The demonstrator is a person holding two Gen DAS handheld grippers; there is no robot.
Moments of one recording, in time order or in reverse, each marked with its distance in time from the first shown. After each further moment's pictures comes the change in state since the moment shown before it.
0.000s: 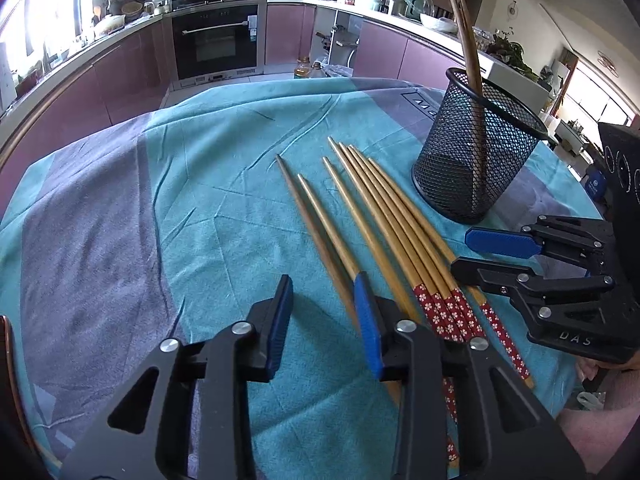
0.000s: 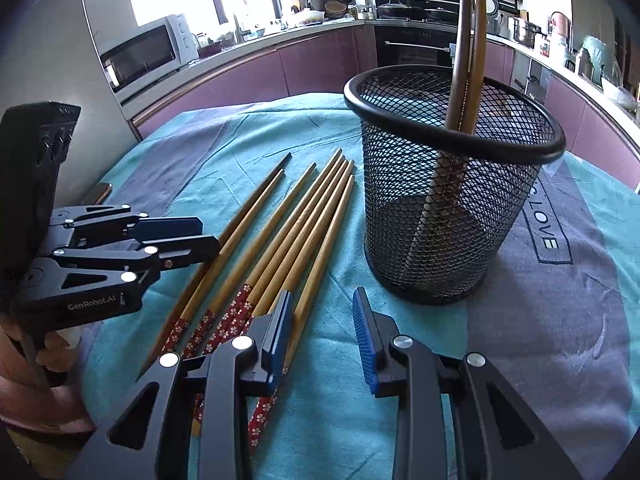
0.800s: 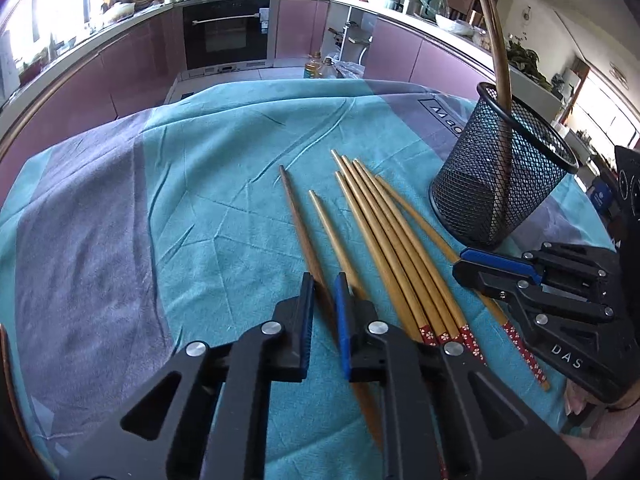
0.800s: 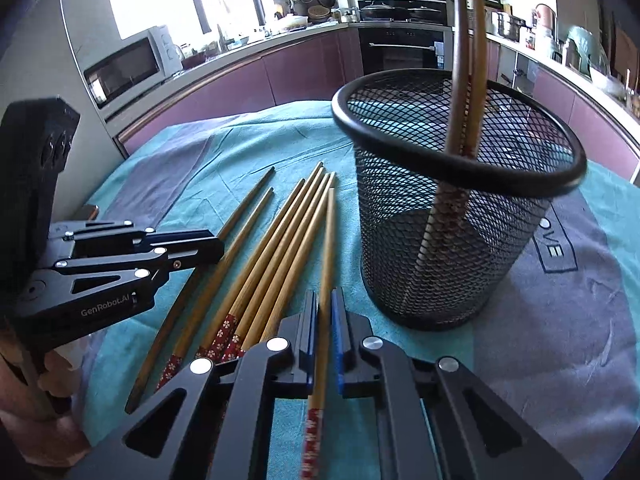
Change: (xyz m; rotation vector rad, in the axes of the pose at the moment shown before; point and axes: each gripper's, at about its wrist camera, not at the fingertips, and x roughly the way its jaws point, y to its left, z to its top) left arm 0.018 0.007 0.018 -0.059 0.013 0.015; right arm 0.008 -0.007 0.011 0.085 -0.026 0.004
